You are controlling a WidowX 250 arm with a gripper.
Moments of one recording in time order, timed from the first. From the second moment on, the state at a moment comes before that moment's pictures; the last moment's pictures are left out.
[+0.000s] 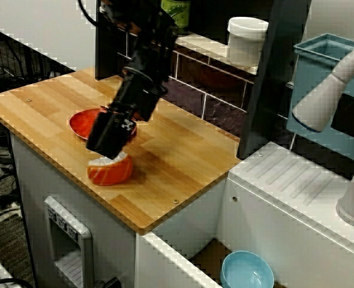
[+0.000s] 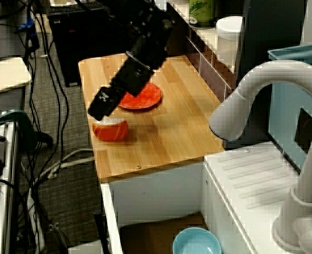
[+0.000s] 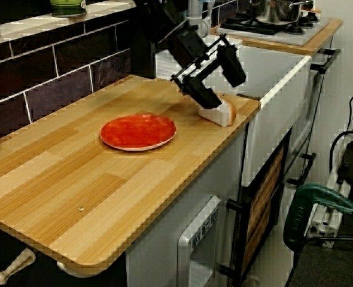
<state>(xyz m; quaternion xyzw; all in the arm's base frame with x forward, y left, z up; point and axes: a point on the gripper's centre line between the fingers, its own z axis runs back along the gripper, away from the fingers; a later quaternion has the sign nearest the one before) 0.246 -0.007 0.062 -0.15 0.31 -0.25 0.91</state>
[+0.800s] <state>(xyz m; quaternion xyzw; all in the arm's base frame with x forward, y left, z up) 0.208 0.067 0.069 0.05 0.02 -0.05 1.00</state>
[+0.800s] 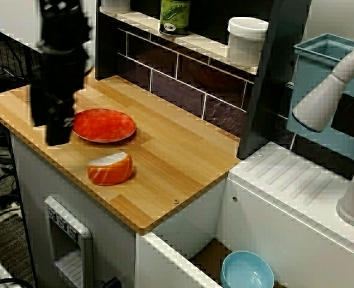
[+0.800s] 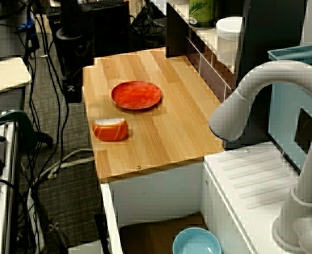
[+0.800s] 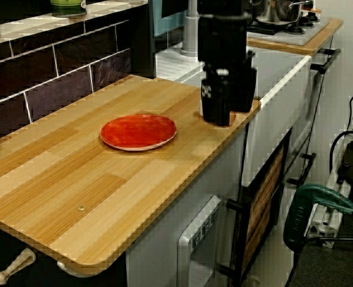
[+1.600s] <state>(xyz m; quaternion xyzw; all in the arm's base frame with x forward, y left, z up) 0.210 0.073 0.069 0.06 0.00 -0.03 1.00</state>
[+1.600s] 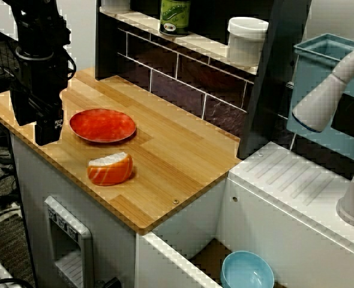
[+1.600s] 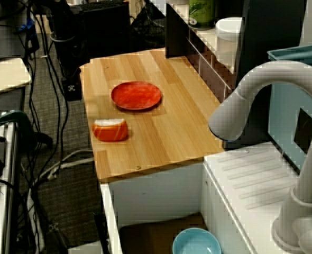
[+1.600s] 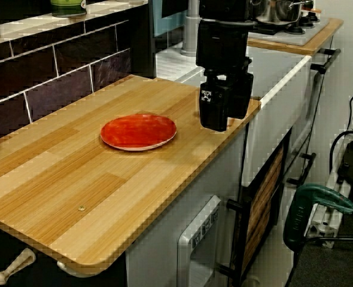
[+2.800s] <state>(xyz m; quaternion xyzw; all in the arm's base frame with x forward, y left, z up) 0.207 0.049 0.075 0.06 0.03 -0.07 0.99</state>
